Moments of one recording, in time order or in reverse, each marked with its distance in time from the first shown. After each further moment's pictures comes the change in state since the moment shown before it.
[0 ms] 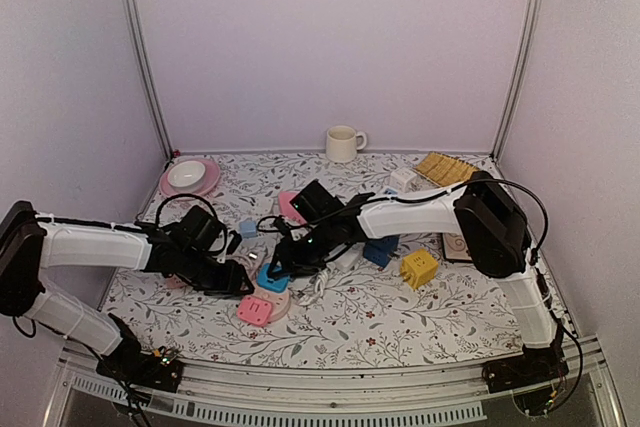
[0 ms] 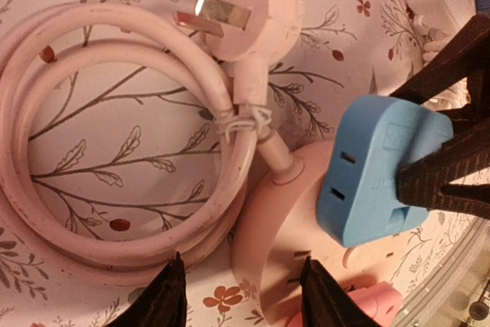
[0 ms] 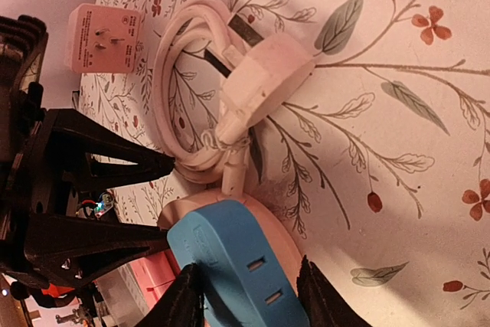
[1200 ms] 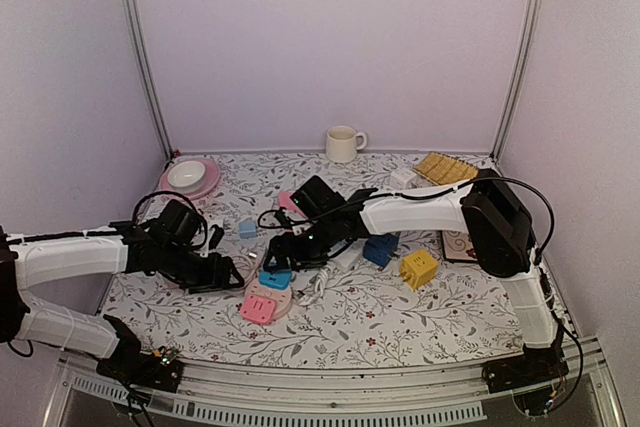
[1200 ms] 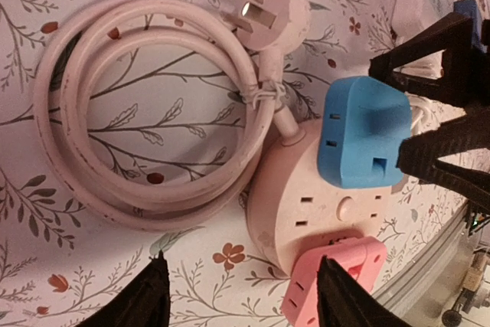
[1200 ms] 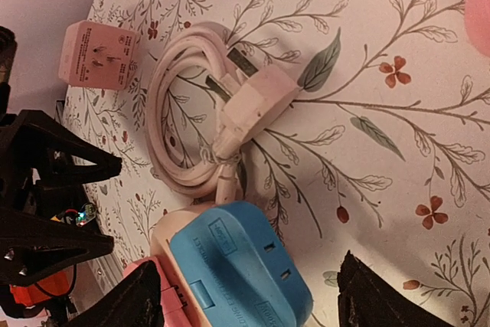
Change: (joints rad) left arm 0.072 -0.185 -0.018 -0.113 0.057 -0.047; right arm -0.005 -0.033 0.006 -0.034 0.113 -0.079
